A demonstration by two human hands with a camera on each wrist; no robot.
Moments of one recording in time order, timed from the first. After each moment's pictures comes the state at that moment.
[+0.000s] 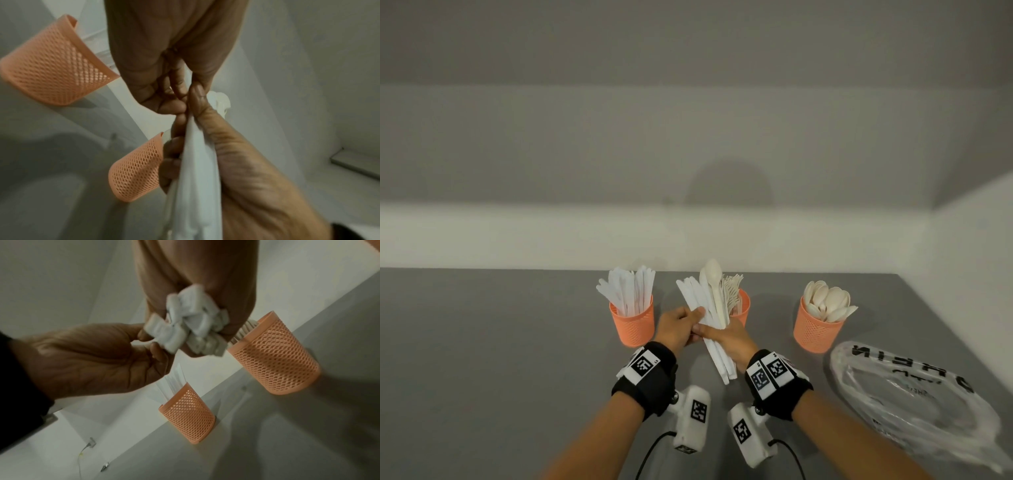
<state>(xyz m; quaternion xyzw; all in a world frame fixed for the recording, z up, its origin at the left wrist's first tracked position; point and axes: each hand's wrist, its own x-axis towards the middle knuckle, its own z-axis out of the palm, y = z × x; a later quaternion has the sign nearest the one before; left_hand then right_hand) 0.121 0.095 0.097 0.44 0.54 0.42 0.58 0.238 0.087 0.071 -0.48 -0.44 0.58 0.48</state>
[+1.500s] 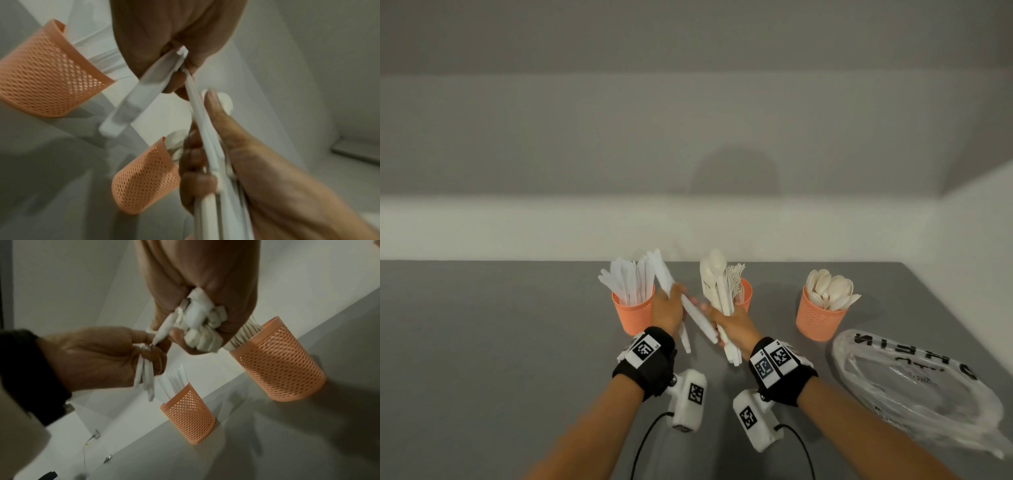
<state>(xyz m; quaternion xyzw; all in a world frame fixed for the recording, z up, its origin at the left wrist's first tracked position) 0.116 0.106 0.096 0.43 0.57 0.51 0.49 0.241 0.083 0.075 -0.53 -0.44 0.56 0.46</state>
